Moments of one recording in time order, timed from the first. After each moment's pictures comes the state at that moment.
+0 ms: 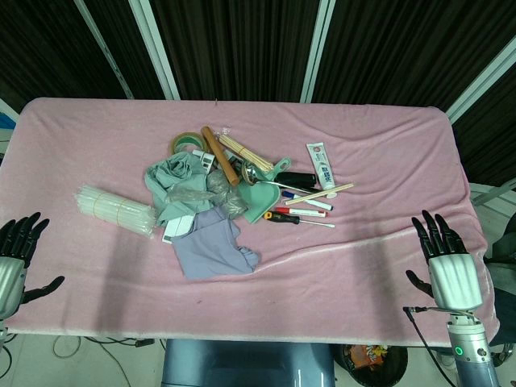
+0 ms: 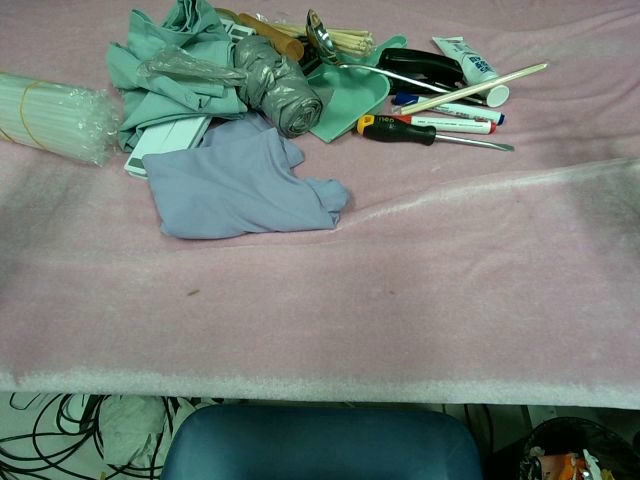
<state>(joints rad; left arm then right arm) -0.09 -1.14 -0.03 -1.56 1.62 1.58 -0.05 0.16 -1.29 0.08 -1.52 -1.60 1.62 -0.24</state>
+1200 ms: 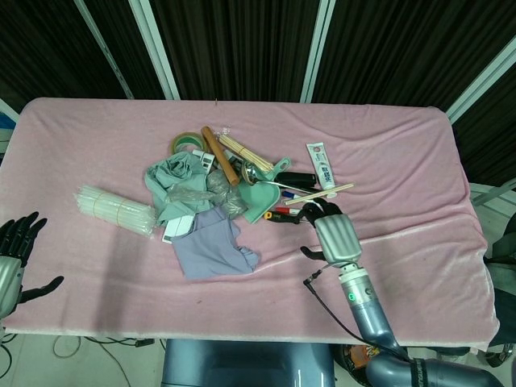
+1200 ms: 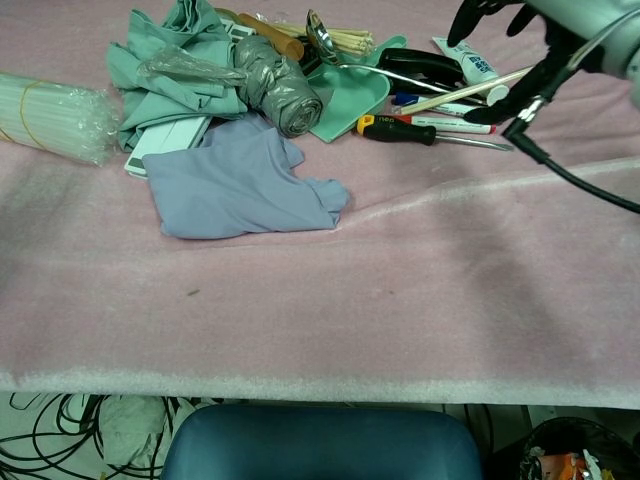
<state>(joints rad) -0.10 -1.12 -0.03 -1.57 1.60 1.57 -0.11 0.54 -1.61 0.30 -1.70 -1.19 1.19 -0.52</state>
